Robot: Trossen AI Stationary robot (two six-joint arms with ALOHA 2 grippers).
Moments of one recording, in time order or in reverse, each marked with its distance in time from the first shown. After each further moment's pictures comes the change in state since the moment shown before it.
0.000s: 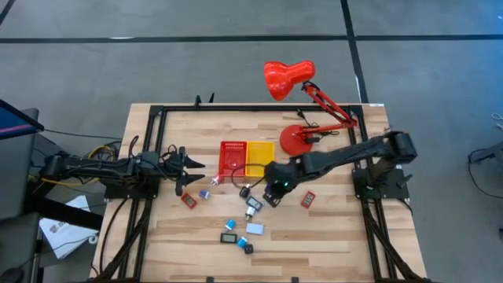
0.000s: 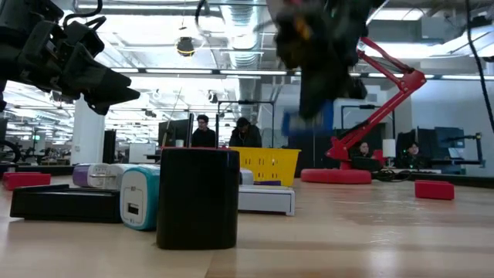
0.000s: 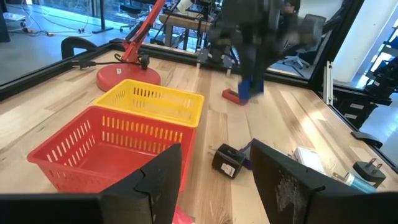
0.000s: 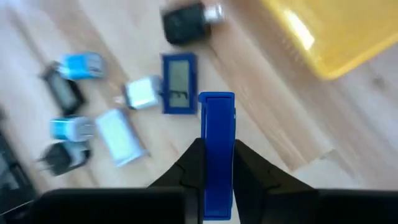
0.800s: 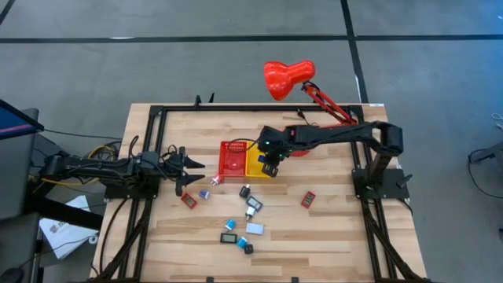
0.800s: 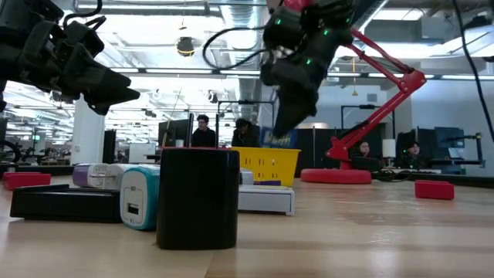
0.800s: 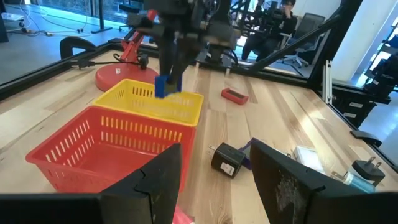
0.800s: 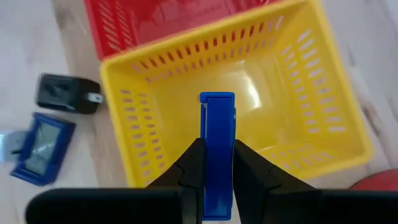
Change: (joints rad) left arm 0.000 0.000 0.000 -0.001 0.003 0.003; right arm -0.316 0.106 0.000 0.138 -0.008 -0.667
